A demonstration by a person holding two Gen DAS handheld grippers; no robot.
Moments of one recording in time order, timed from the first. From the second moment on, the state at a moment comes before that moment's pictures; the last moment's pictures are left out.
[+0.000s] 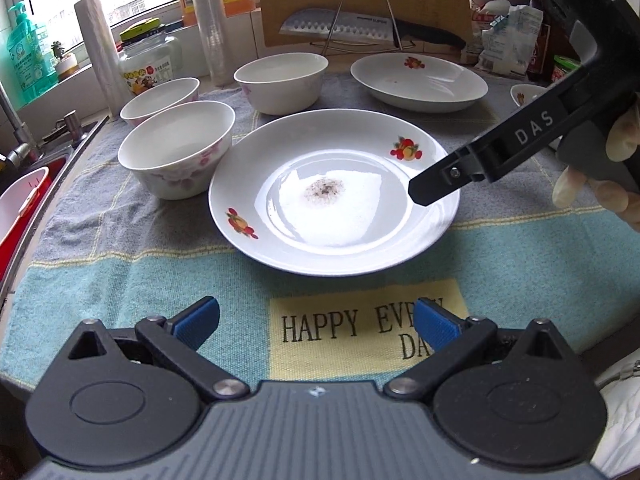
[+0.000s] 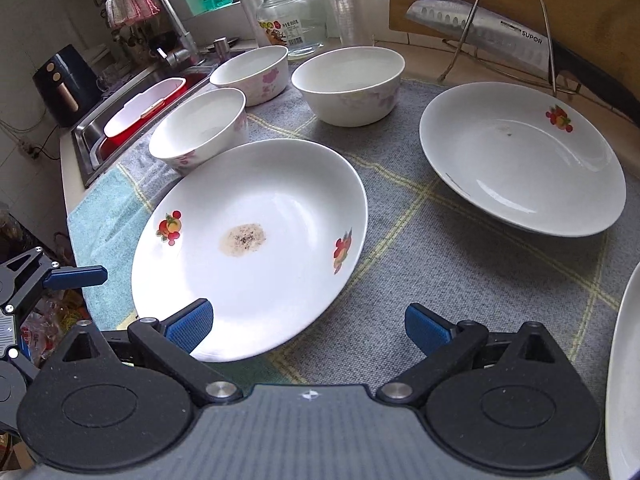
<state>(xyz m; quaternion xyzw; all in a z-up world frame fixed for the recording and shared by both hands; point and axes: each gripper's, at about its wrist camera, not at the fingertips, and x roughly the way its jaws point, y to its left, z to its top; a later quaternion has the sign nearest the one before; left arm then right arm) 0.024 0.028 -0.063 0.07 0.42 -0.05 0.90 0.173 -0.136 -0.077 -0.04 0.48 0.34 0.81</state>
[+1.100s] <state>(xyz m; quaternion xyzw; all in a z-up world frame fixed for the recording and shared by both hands) 0.060 0.085 -0.083 0.12 0.38 -0.27 0.88 0.183 -0.059 -0.086 -0.12 0.54 0.25 0.80</state>
